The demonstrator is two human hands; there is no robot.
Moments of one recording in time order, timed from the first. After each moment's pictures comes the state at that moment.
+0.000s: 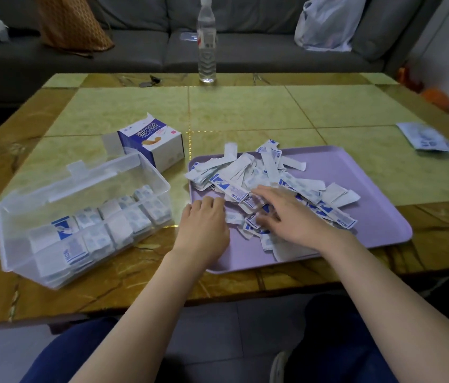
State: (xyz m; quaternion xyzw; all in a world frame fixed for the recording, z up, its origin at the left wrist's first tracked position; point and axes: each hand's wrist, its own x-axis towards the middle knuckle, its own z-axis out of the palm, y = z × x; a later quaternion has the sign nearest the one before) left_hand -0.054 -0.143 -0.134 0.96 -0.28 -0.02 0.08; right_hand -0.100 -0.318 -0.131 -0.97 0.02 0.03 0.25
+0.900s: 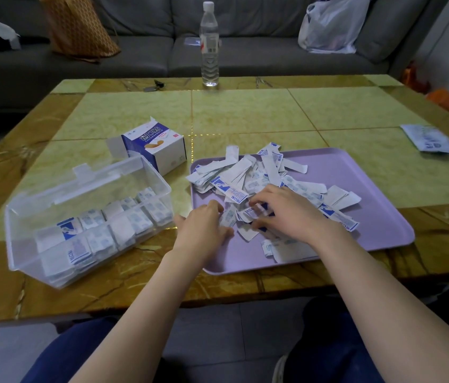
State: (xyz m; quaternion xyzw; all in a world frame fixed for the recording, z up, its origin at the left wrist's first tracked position) left_hand -0.051 -0.143 -0.129 0.96 -0.19 -0.11 0.18; right_hand -0.086 -0.318 -0.123 -0.99 0.01 0.02 0.13
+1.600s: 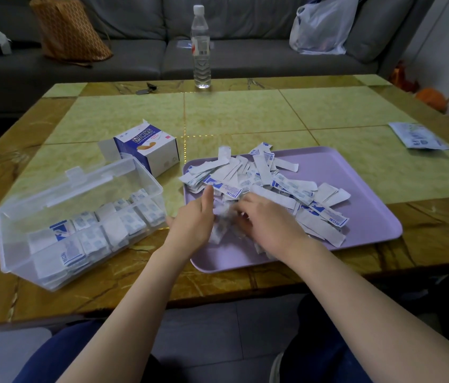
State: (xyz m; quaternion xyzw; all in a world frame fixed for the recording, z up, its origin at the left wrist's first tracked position) left_hand -0.044 -0.145 -0.128 0.92 -0.14 -0.13 0.35; right_hand -0.107 -0.282 -0.122 -0.98 -0.04 -0.08 0.16
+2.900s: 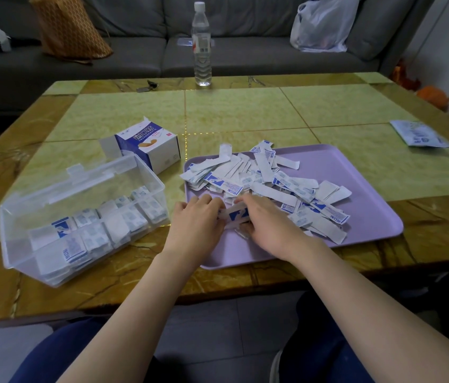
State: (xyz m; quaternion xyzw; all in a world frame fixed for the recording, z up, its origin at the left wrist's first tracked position) left_hand -0.056 -0.136 -0.135 0.94 -0.32 0.06 0.10; right_hand -0.109 -0.279 -0.127 -0.98 0.02 0.00 0.22
